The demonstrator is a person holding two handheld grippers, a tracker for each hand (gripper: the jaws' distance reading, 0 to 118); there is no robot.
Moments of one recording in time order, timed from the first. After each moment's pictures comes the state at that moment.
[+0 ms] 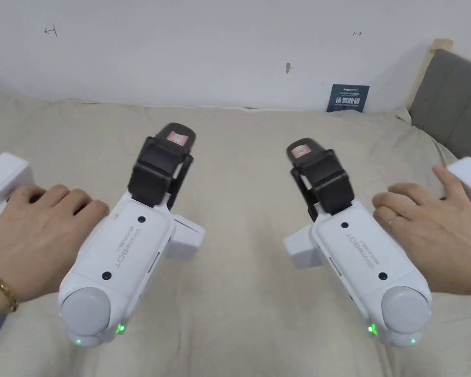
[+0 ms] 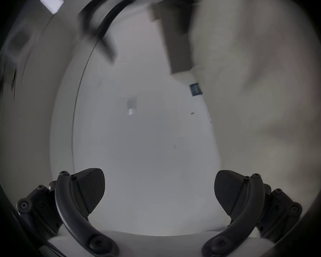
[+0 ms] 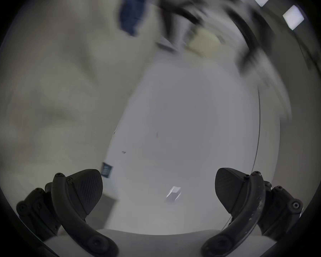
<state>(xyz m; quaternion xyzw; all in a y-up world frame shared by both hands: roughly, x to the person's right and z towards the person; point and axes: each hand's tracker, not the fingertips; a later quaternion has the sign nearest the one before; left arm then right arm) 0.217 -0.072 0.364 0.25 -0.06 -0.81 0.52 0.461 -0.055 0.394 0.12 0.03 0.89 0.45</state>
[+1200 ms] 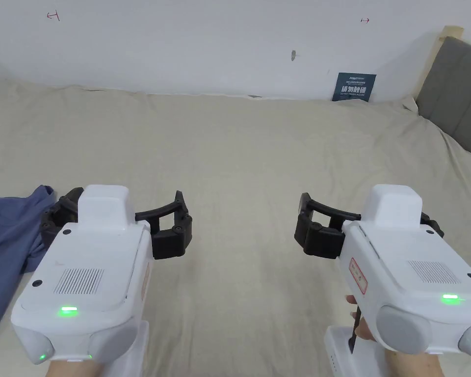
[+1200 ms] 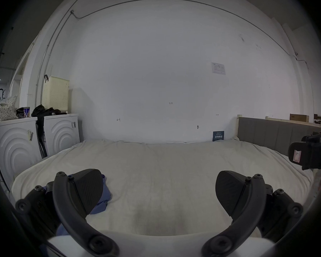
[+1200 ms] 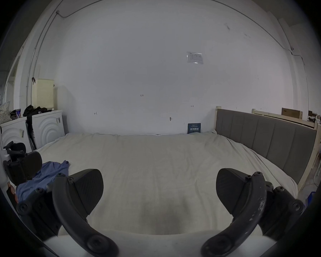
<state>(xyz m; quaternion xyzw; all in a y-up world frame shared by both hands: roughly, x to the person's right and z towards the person) 0.204 -0.067 0.396 -0.04 -0.04 -0.01 1.00 0.483 -0.046 0.427 -0.10 -0.06 0.00 0.99</state>
